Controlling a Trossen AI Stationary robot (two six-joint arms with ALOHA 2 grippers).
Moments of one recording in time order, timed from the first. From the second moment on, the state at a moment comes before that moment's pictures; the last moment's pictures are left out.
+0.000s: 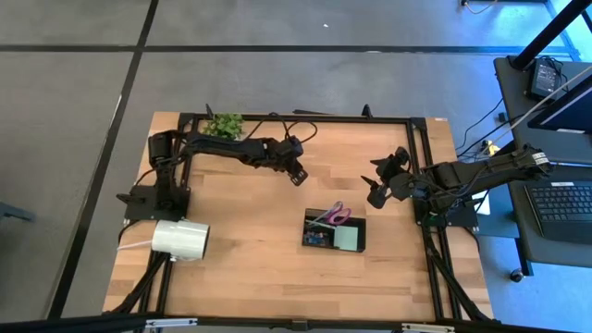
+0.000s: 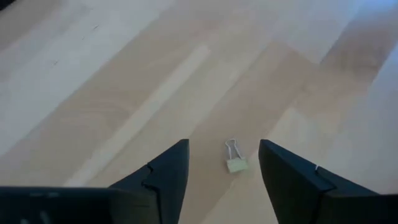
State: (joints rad) left arm 0.28 1.87 1.19 -0.26 -0.15 -0.42; right arm 0.22 0.88 0.73 -0.65 0.72 0.38
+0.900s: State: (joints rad) left arm 0.21 2.04 1.32 -0.36 -0.23 -0.50; right arm 0.22 0.88 0.73 -0.66 0.77 0.36
